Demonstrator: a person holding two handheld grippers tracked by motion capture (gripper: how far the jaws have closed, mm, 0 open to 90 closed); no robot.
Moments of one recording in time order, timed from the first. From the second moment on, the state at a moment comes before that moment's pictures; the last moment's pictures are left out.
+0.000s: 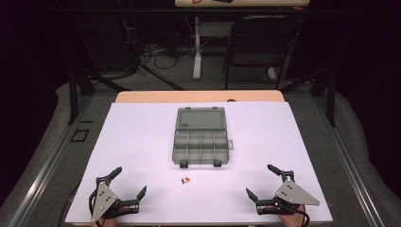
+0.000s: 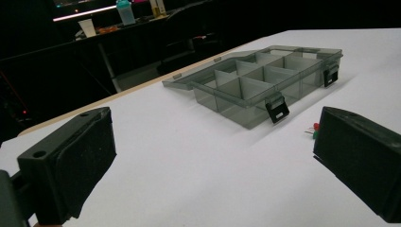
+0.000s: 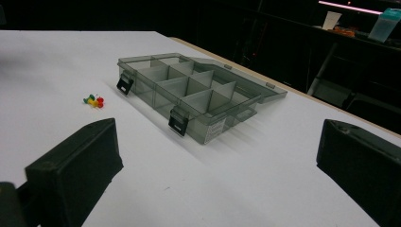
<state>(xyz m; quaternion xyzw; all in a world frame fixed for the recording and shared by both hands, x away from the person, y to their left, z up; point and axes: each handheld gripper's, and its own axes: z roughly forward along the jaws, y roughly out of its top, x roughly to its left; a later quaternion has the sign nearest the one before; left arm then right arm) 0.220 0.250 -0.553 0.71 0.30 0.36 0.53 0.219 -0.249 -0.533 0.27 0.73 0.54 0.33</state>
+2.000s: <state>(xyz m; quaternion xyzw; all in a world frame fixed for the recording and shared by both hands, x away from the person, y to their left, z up) 0.219 0.253 -0.554 0.70 0.31 0.35 0.54 0.288 -0.103 -0.528 0.22 0.83 0.49 0.14</state>
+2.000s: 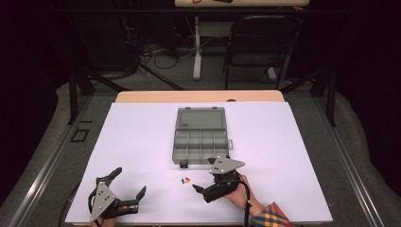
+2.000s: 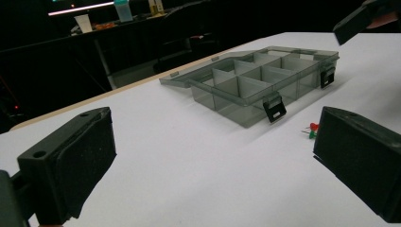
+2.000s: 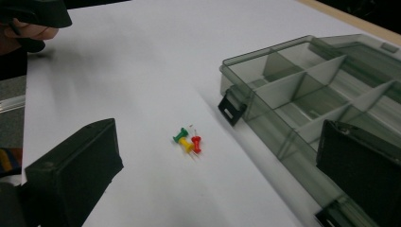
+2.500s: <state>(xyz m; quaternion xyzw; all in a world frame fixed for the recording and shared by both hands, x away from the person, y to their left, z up) 0.218 0.253 -0.554 0.70 0.30 0.35 0.54 0.305 -0.067 -0.538 0.24 0.85 0.45 0.12</state>
